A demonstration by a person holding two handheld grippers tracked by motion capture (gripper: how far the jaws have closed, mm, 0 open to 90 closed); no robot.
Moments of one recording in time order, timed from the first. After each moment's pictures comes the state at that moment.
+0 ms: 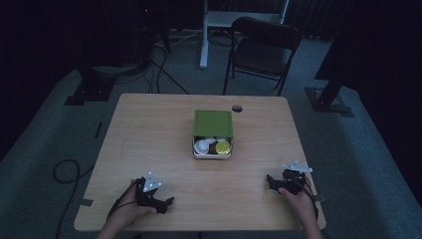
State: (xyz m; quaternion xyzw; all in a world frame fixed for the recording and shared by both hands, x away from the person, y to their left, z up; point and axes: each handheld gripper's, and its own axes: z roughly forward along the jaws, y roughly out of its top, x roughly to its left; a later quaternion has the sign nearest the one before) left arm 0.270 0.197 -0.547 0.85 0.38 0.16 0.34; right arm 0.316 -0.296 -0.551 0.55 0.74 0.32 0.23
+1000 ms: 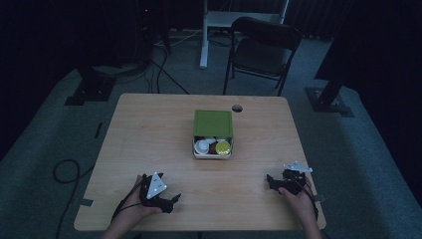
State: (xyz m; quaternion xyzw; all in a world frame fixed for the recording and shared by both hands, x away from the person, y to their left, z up) left arm 0.262 0.174 -0.530 0.84 0.29 0.23 0.39; right arm 0.316 -0.296 -0.551 0.55 0.74 0.32 0.23
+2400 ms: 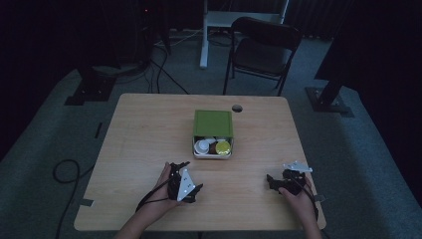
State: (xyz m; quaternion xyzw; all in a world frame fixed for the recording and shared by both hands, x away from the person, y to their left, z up) left arm 0.284 0.104 -0.522 0.85 0.15 0.34 0.38; right arm 0.316 -0.296 -0.551 0.55 0.74 0.32 0.23
